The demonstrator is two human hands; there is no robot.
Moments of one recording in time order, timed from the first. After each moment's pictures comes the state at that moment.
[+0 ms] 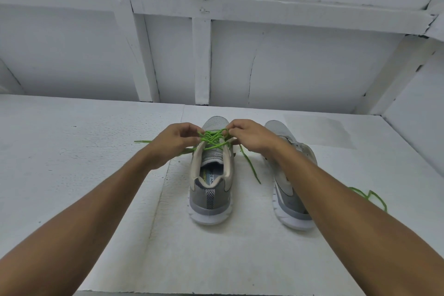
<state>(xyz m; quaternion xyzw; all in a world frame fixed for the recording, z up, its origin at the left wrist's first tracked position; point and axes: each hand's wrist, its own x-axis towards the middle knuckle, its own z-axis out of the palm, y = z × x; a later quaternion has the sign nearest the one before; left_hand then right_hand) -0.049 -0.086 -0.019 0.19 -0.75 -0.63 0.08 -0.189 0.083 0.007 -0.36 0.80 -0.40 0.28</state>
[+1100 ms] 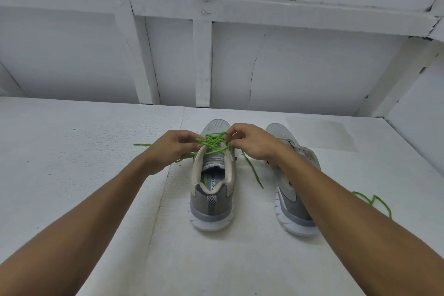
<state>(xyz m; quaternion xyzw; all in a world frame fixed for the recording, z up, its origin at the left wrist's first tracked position) -0.045 -0.090 -0.021 0.18 -0.77 -0.61 0.07 -0.197 0.086 0.001 -0.41 0.80 -0.36 0.25</state>
